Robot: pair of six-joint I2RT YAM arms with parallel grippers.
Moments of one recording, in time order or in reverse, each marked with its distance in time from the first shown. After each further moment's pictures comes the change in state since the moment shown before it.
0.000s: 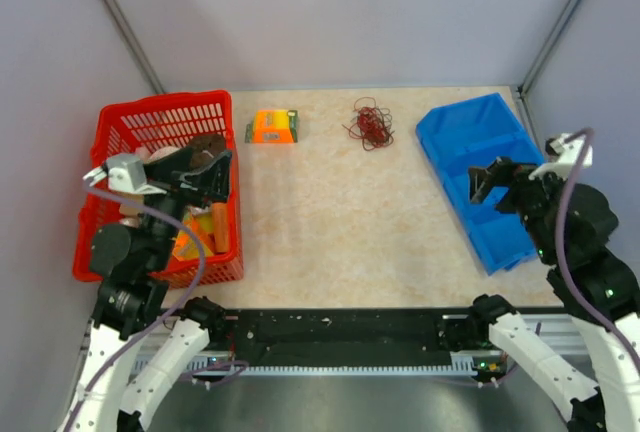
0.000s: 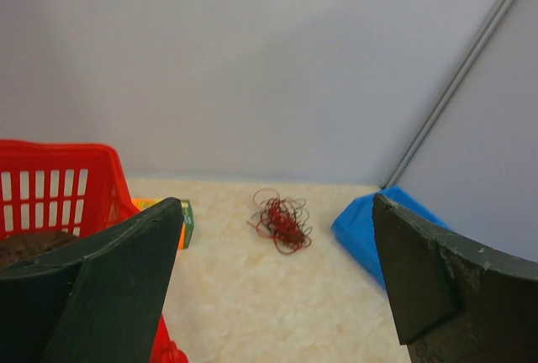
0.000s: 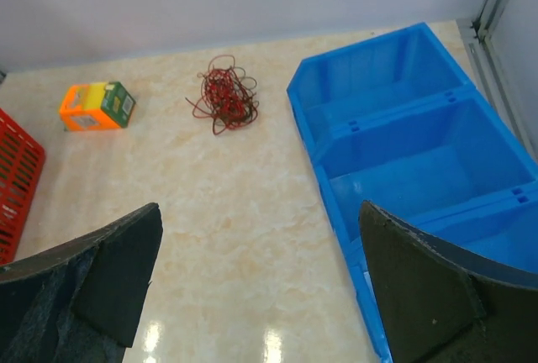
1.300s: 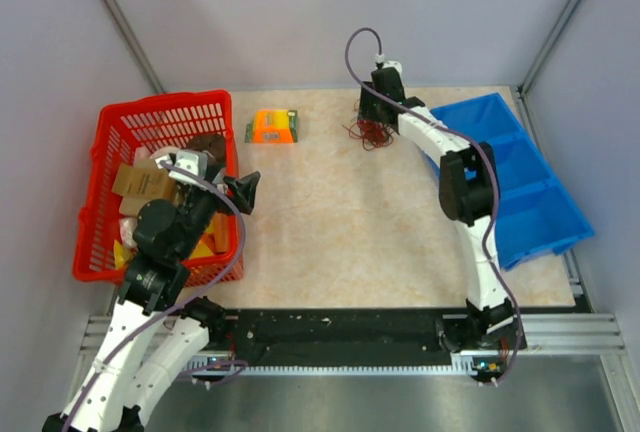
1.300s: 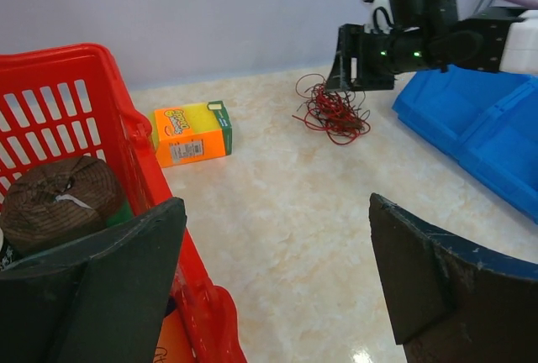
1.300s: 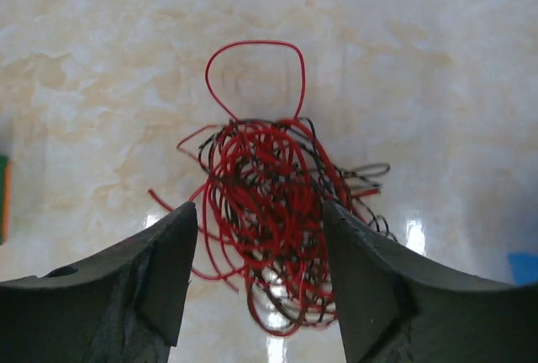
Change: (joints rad) left arm -0.001 0.090 -0.164 -0.101 0.080 0.209; right arm 0.001 1.715 0.752 0.446 -0.117 0.121
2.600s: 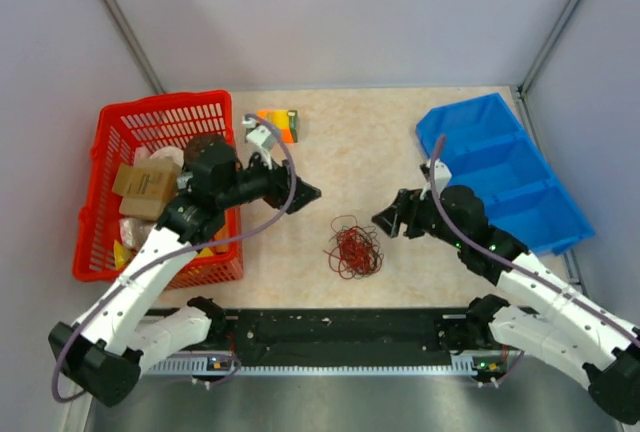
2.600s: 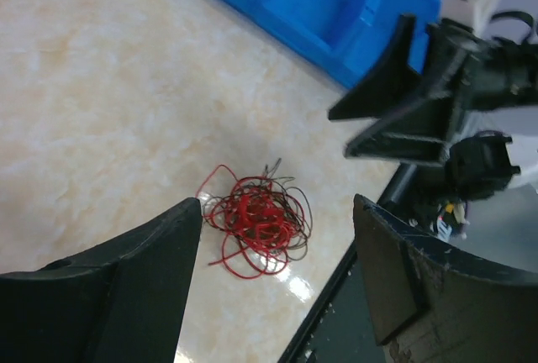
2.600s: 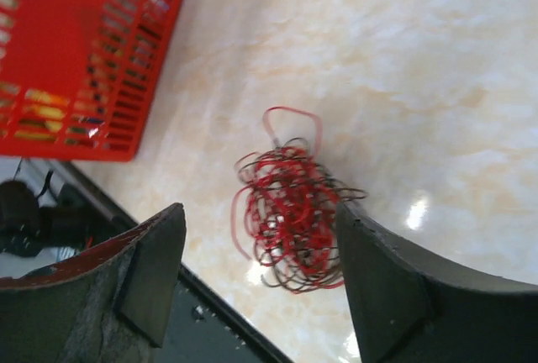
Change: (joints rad) left arm -0.077 0.405 0.143 -0.051 0.510 -0.182; right arm 0.311 -1.439 -1.314 0.092 -0.287 0.214
